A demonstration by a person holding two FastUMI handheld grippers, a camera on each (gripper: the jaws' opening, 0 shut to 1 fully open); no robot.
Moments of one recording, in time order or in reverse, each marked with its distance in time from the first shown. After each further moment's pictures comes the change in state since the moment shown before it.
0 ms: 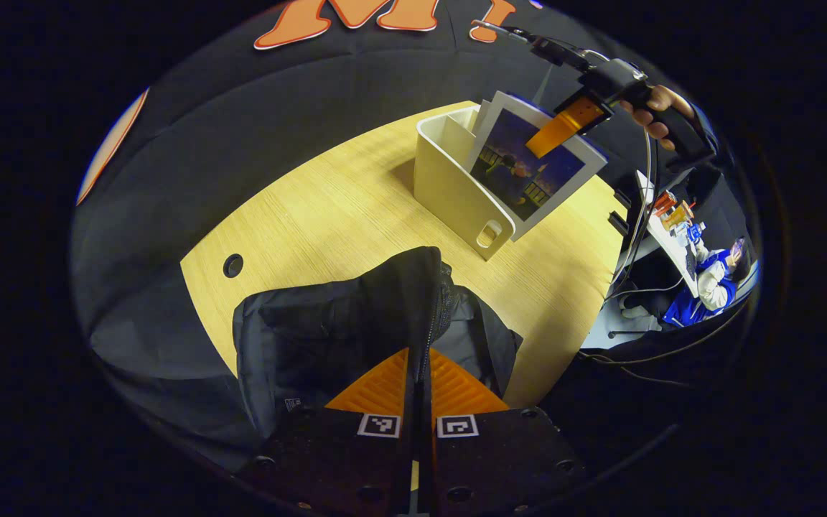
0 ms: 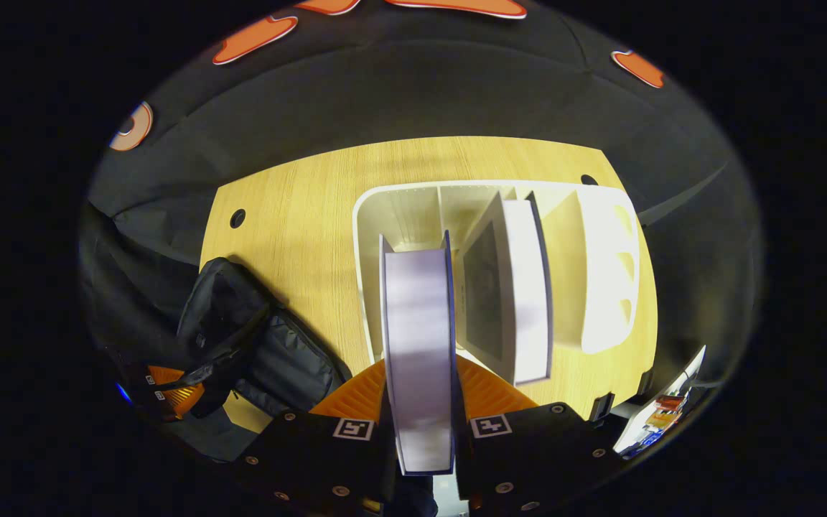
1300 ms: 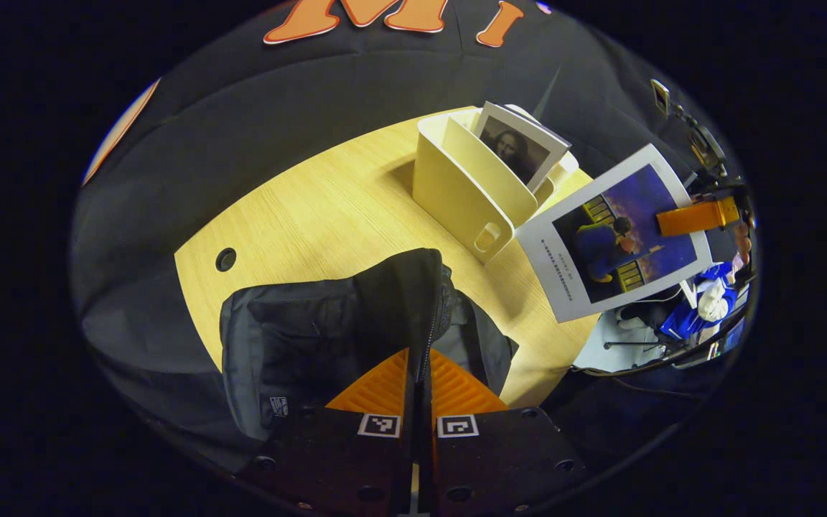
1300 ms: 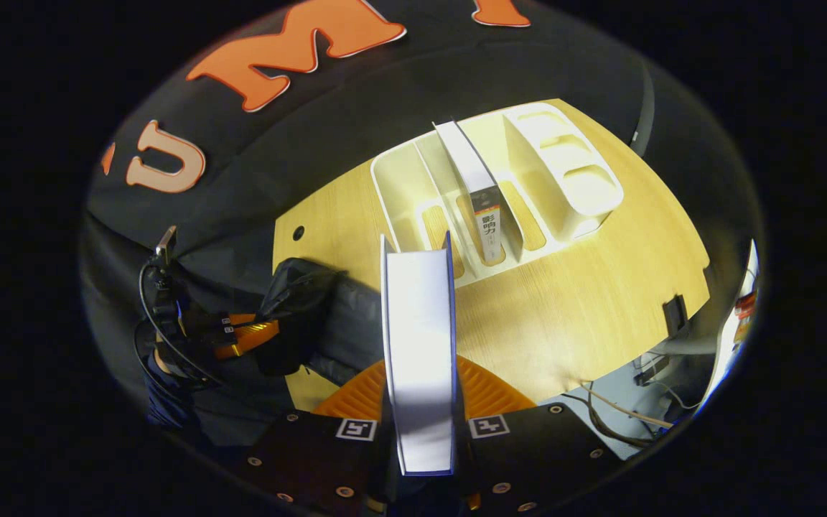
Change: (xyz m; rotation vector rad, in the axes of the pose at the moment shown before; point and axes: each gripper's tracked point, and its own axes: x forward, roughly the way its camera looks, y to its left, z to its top) left arm 0.015 -0.007 -0.005 -0.059 -0.032 -0.004; right arm -0.066 0.002 -0.159 0.309 -0.127 0.313
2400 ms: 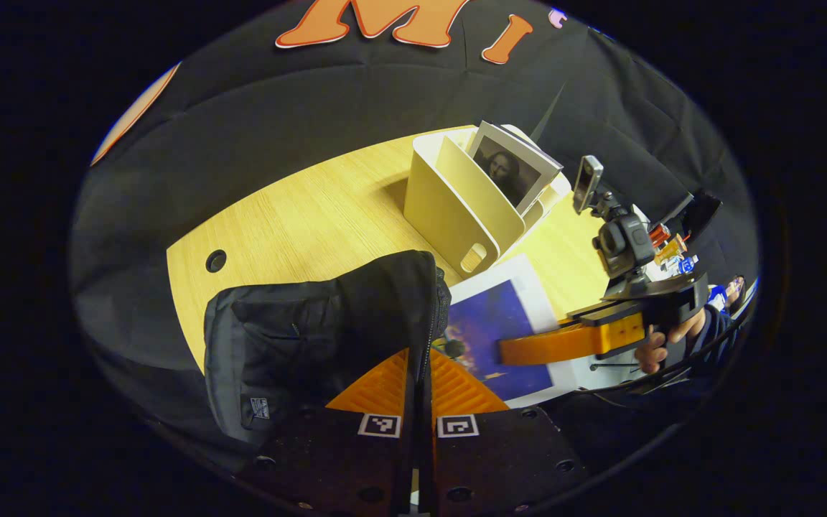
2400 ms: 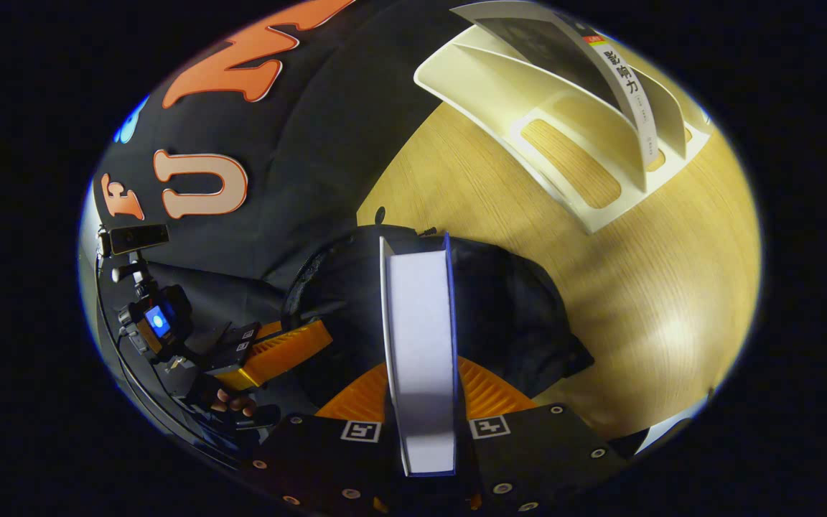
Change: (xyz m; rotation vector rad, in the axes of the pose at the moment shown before) left arm 0.004 -0.022 0.013 -0.057 -0.097 -0.048; right arm 0.165 0.130 -0.053 0.155 0.065 0.491
